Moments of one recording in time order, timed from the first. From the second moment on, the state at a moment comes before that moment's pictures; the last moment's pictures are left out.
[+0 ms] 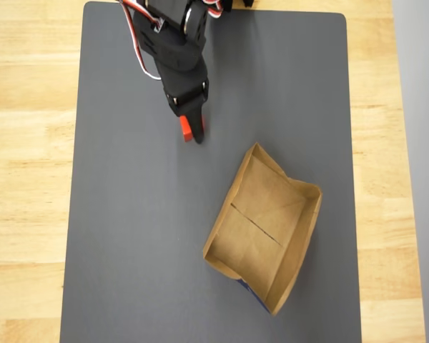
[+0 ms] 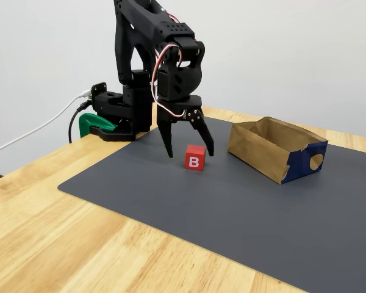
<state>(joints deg) 31.9 97.4 117.3 66.9 -52.9</state>
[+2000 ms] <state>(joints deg) 16.3 108.5 94.6 61.3 -4.0</state>
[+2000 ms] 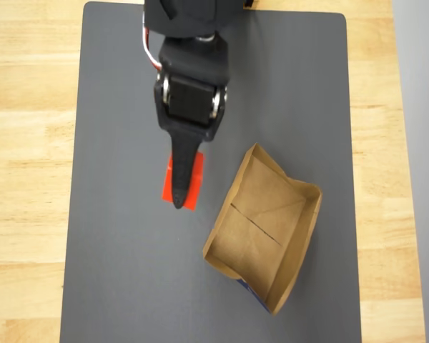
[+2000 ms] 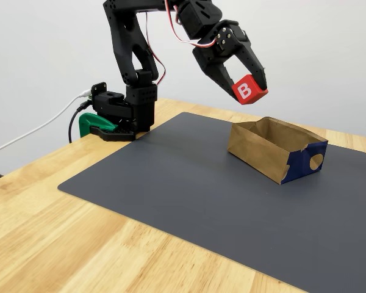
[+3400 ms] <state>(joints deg) -2.6 82.5 74.4 74.5 11.3</state>
